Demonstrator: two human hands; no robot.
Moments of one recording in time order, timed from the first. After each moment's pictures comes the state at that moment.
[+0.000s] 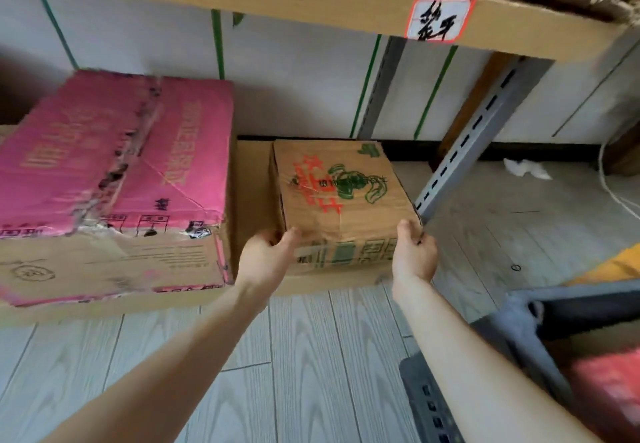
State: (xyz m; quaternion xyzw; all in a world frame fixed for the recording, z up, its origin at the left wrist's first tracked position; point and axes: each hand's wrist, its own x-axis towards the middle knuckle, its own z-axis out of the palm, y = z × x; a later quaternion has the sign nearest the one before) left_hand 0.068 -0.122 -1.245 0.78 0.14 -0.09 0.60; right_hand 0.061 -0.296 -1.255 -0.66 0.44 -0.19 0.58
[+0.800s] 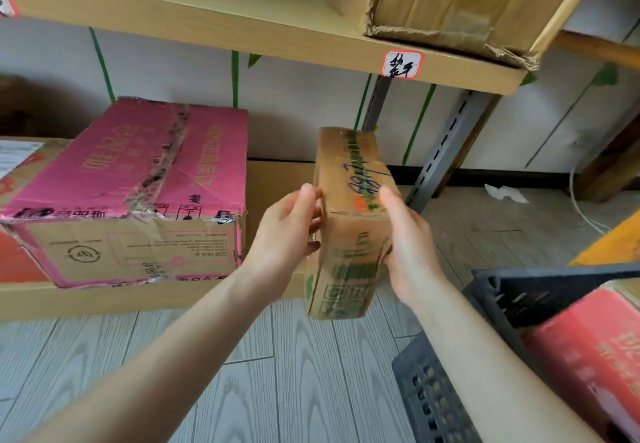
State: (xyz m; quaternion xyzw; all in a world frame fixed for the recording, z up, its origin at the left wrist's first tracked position) left_hand 0.006 -0.116 -1.165 0.63 -0.02 -0.09 0.77; right_hand -0.011 -0.250 -1.157 -0.60 0.17 -0.10 0.77
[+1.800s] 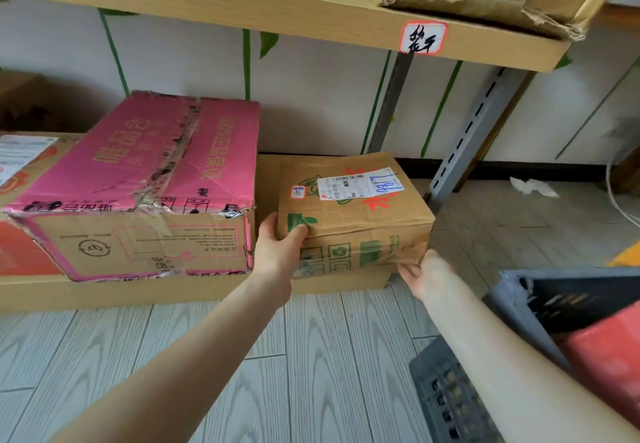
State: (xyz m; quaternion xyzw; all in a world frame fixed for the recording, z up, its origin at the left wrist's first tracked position) left_hand 0.039 -0.113 -1.239 0.62 0.16 -0.06 0.77; right_hand 0.039 -0.315 -1.252 -0.44 0.47 -0.08 0.76
